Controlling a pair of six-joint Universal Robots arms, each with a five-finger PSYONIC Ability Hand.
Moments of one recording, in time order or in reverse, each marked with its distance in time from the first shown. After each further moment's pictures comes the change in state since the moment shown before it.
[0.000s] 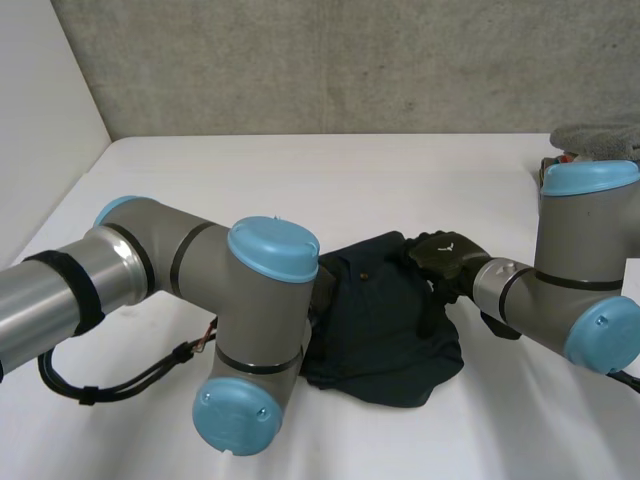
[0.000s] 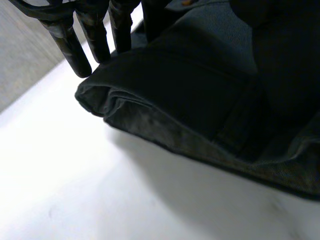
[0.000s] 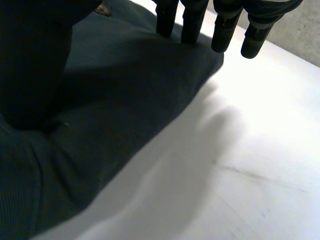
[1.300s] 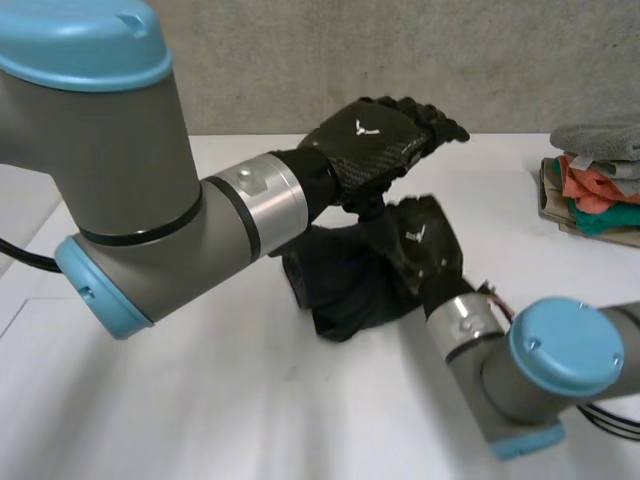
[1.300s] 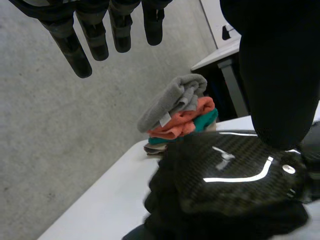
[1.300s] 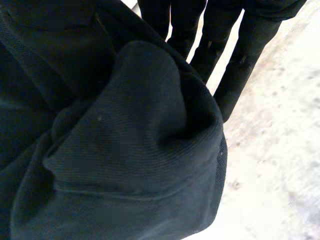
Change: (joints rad) left arm 0.126 0.295 0.154 -0.030 0.712 -0.070; right arm 0.182 -0.126 0.516 -1.076 0.182 -0.028; left_hand -0.011 -0.013 -0.031 0.000 0.000; right_hand 0.811 0.959 0.957 0.984 0.890
